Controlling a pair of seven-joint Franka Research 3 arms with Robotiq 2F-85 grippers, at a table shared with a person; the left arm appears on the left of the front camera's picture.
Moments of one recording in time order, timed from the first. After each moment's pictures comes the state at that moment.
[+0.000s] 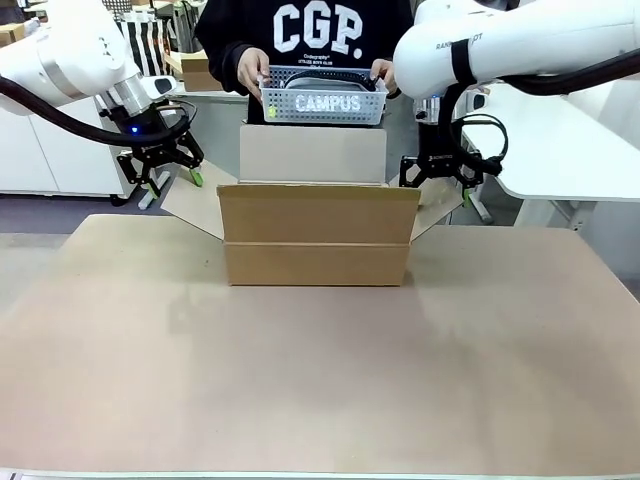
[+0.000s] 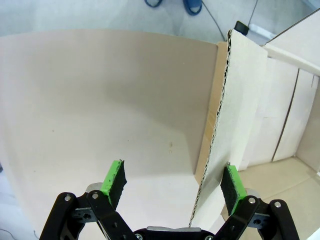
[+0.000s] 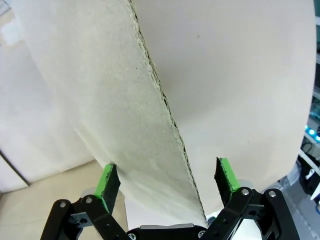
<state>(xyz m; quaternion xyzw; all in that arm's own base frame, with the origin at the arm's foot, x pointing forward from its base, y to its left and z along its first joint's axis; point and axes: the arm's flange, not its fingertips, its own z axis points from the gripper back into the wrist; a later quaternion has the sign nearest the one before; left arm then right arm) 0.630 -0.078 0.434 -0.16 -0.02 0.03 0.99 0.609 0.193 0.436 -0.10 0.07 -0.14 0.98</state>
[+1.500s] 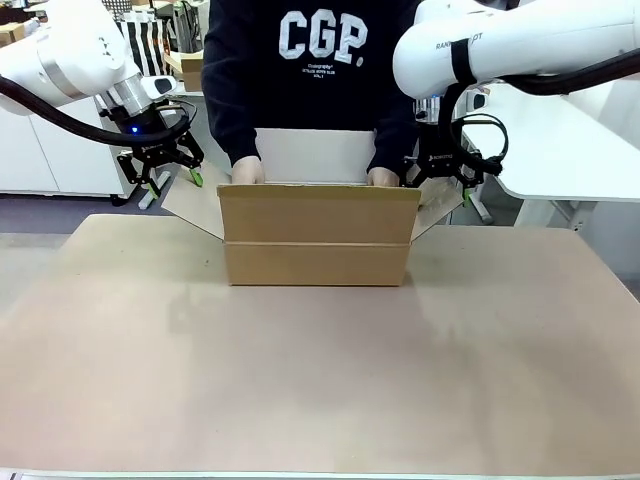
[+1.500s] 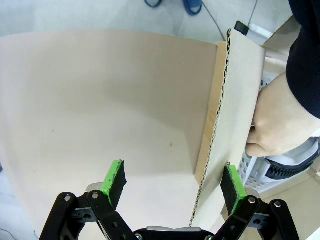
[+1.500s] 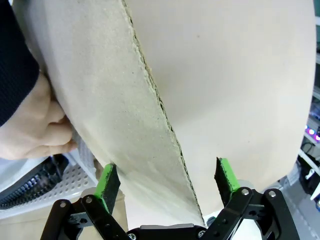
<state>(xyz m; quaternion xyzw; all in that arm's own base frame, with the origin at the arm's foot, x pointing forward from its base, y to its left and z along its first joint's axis) 0.630 -0.078 0.434 -0.16 -0.02 0.03 0.99 0.609 0.193 0.436 -0.10 0.07 -0.14 0.98</state>
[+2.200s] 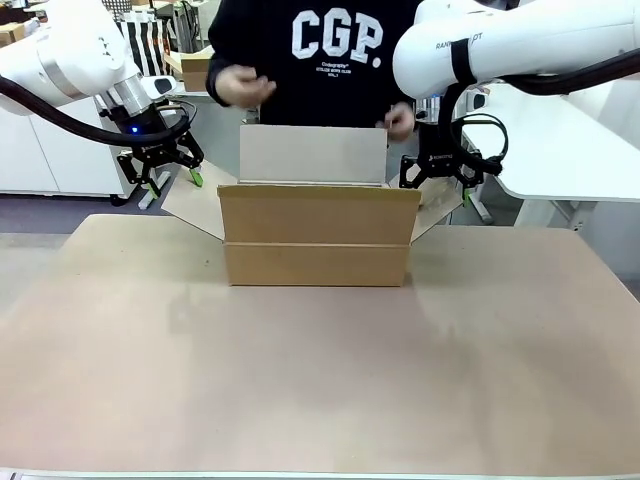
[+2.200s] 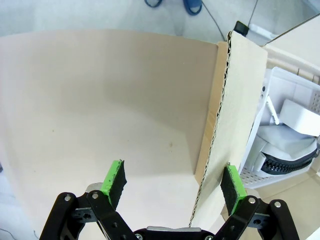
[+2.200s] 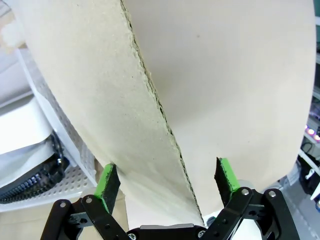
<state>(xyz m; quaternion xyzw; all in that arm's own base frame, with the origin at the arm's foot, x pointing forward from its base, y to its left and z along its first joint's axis) 0.630 -0.078 0.434 -0.16 -0.02 0.03 0.99 0.609 0.193 0.436 -0.10 0.07 -0.14 0.98</state>
